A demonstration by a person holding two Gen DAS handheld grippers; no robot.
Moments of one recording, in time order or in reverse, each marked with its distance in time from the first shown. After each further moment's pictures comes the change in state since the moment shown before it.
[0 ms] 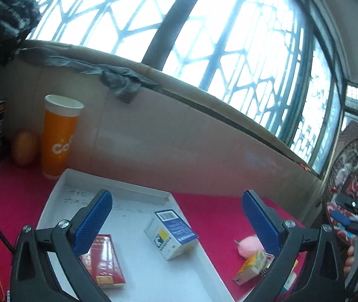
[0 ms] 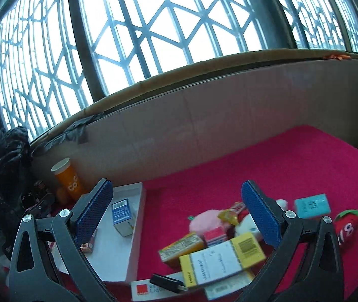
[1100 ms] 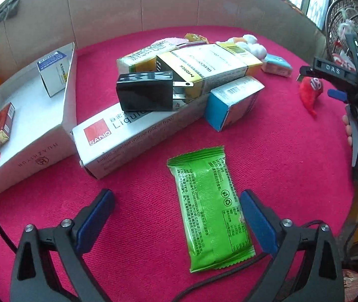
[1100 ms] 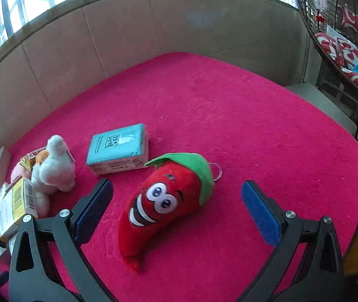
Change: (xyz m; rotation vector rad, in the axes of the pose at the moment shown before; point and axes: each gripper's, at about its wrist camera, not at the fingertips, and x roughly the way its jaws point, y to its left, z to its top) left arm 0.027 -0.189 -0.190 0.335 0.755 0.127; right arm 0.021 -0.229 -0.058 0.120 0.339 -0.488
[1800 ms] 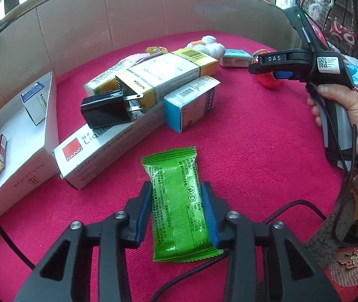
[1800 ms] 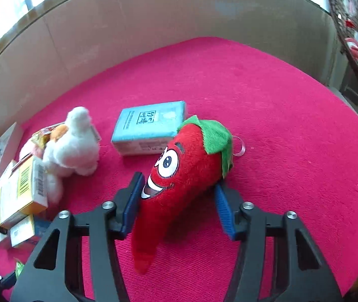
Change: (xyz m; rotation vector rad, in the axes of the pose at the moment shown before) left arm -0.025 -0.025 -0.023 0.159 -0.074 -0.048; right arm 0.011 0.025 -0.018 -0.087 0.058 0.122
